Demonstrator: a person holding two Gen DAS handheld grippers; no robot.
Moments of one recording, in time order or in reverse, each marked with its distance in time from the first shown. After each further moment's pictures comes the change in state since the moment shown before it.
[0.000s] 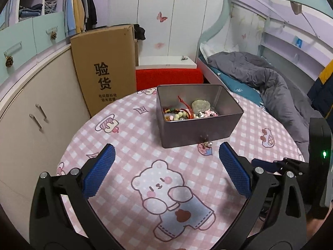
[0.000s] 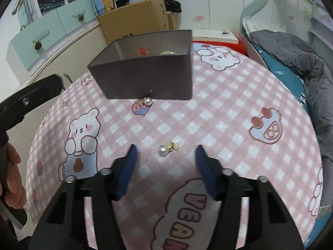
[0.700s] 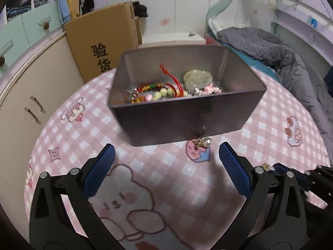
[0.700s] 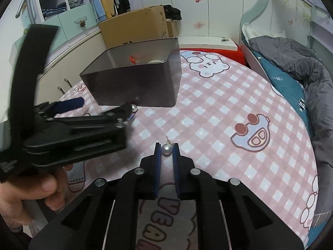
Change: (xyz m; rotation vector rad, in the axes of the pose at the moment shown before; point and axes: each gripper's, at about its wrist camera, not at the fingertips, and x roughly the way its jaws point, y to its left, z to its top) left arm 0.091 -0.053 -0.005 0.012 0.159 0.116; right arm -0.009 -0.027 -0.001 -0.004 -0.058 0.017
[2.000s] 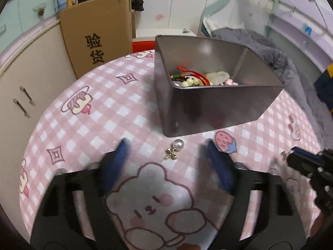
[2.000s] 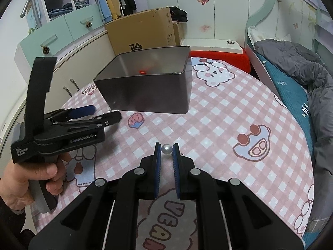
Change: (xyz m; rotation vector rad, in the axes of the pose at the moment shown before) left arm 0.010 0.050 -0.001 -0.002 0.013 -0.127; right arm -0.010 0.007 0.012 -0.014 -0.002 0.031
